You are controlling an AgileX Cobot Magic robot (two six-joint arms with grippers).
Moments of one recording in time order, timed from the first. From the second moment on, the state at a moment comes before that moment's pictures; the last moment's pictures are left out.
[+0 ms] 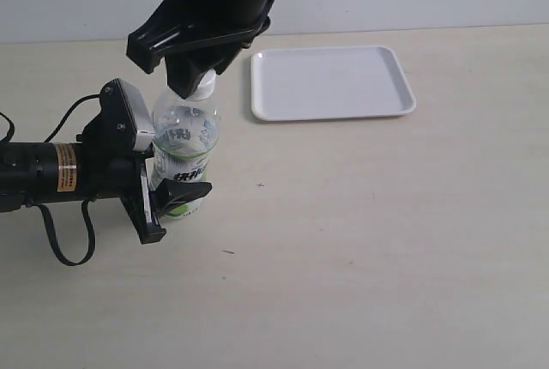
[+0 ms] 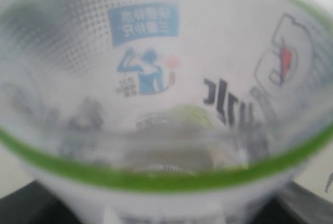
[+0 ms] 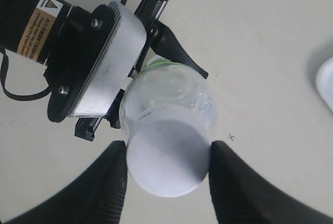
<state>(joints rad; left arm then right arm) -0.26 1.94 -0.65 1.01 -0.83 -0.11 0.63 1.92 -1.83 0.18 1.18 -0.22</state>
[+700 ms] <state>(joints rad) -0.26 1.94 -0.65 1.02 -0.83 -0.10 0.63 1.92 -1.83 0.18 1.19 -0.81</state>
